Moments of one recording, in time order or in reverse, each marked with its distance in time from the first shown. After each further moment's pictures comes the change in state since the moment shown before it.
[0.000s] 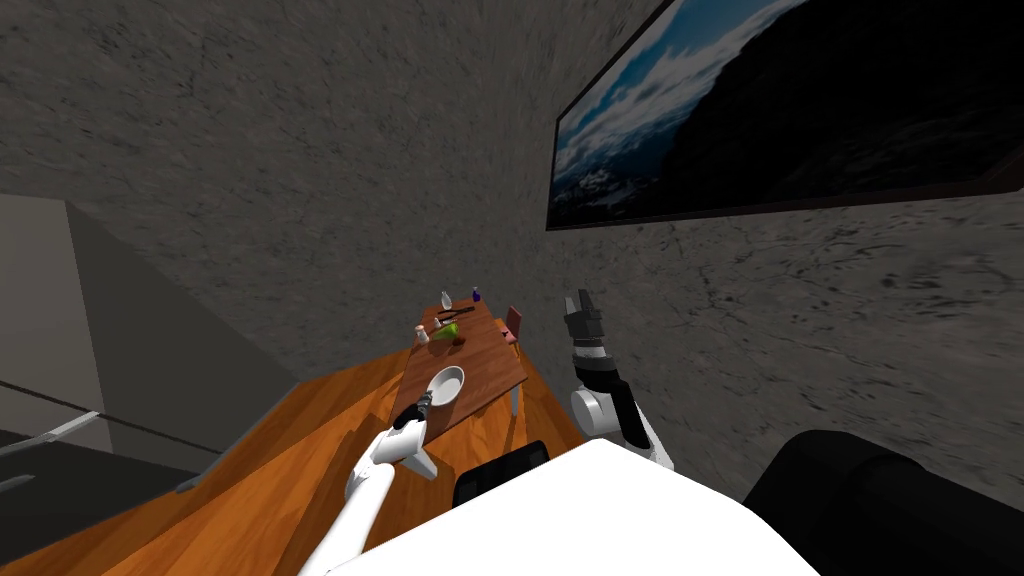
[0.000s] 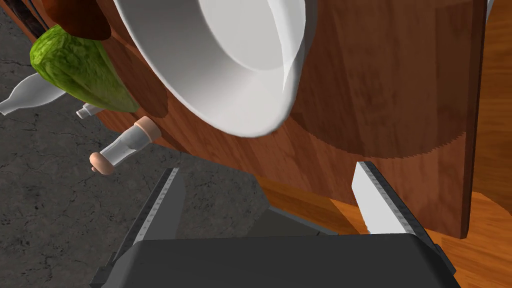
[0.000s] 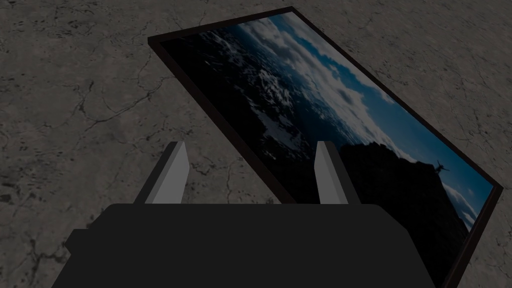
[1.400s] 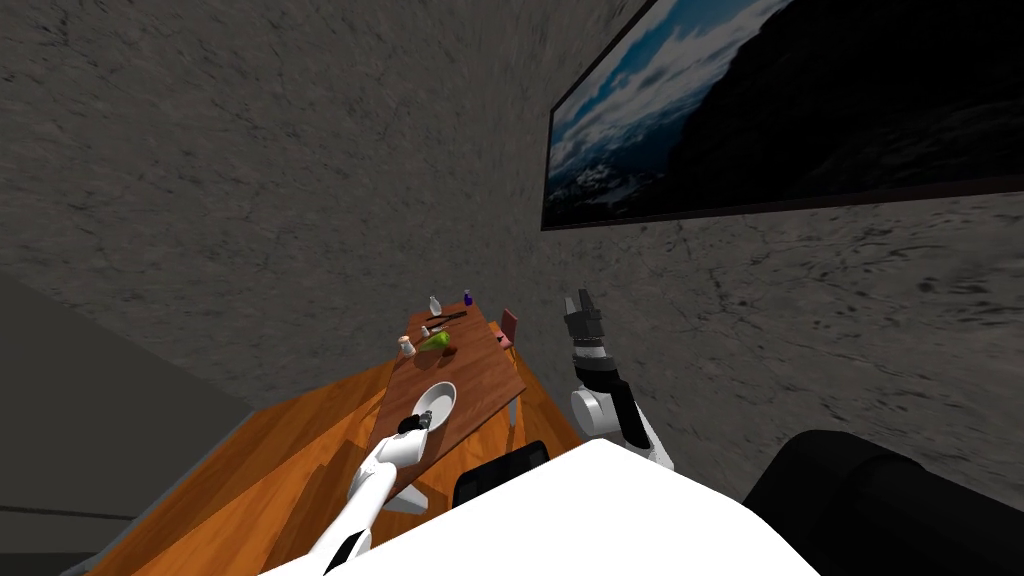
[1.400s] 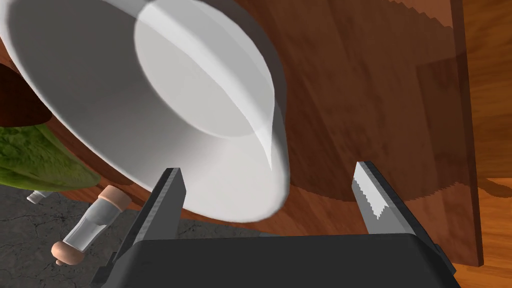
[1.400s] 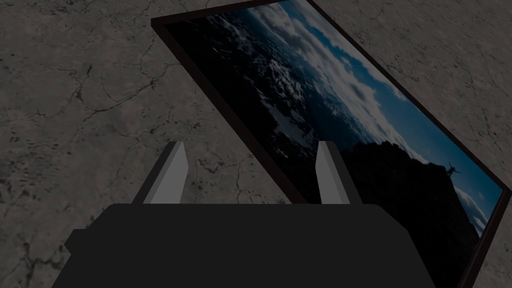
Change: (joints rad) left arm -0.097 0.018 -0.032 0.288 0.012 0.046 -0.027; right arm 0.000 0.000 0.000 0.000 0.000 0.000 0.000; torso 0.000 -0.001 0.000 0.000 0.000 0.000
